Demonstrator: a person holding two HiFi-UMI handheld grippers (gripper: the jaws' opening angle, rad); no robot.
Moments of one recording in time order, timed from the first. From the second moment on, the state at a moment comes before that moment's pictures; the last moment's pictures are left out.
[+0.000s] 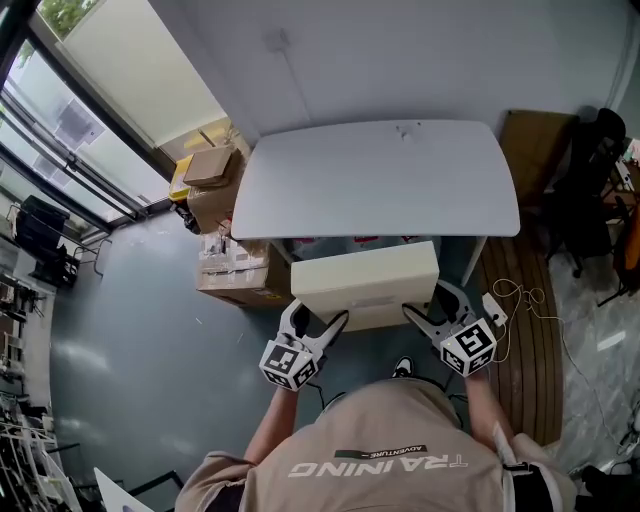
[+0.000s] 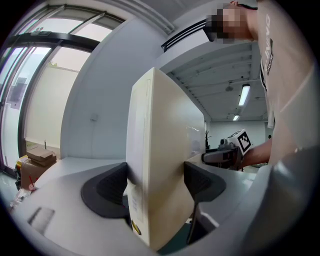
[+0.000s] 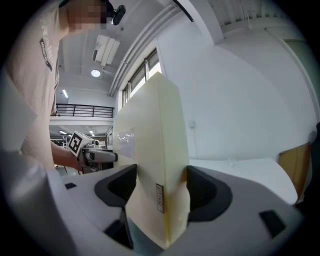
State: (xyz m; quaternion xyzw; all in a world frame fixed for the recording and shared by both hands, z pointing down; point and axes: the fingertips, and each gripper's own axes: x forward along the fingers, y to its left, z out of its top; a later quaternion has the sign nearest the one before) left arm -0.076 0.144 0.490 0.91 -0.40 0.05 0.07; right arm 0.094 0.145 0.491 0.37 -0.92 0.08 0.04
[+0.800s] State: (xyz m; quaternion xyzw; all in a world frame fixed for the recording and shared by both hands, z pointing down) left arm -0.078 0.036 0.525 0.90 -0.41 0.05 0.11; right arm 0.092 0.032 0.522 0.35 -0.93 0.10 0.05
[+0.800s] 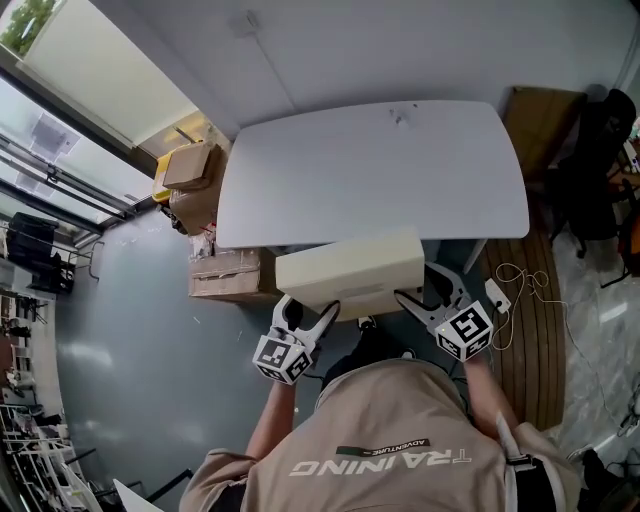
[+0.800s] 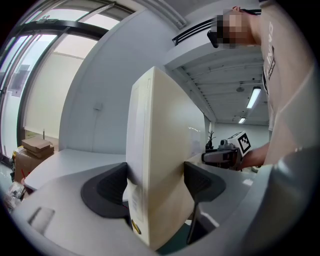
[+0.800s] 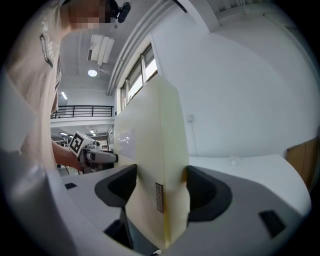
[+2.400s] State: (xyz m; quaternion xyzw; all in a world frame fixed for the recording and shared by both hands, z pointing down) left arm -0.137 -0.239 0.560 0.91 -0.37 0.07 0.16; right arm 0.034 -0.229 0.554 0.38 -0.91 0.16 0.08
